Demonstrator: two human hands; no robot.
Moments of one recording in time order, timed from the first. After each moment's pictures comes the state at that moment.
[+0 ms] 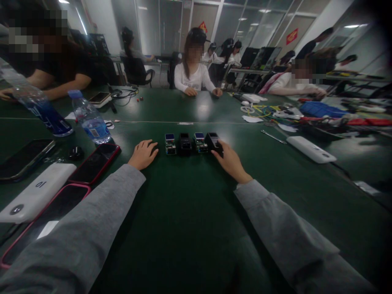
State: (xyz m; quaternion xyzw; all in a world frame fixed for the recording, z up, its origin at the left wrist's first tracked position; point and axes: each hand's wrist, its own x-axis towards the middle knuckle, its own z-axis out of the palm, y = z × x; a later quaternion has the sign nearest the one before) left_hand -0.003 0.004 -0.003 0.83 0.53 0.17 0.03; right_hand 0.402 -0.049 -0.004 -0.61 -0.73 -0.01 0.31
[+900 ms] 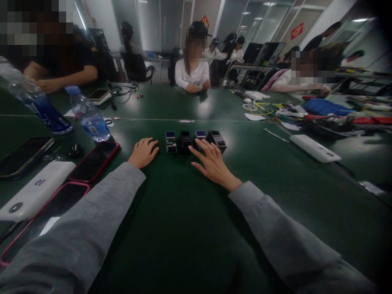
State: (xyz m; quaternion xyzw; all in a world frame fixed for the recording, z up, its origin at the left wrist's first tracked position) left_hand -0.003 0.004 -0.002 0.83 0.53 0.17 0.04; right_hand 0.333 -0.086 0.024 -0.46 -0.86 -0.10 0.20
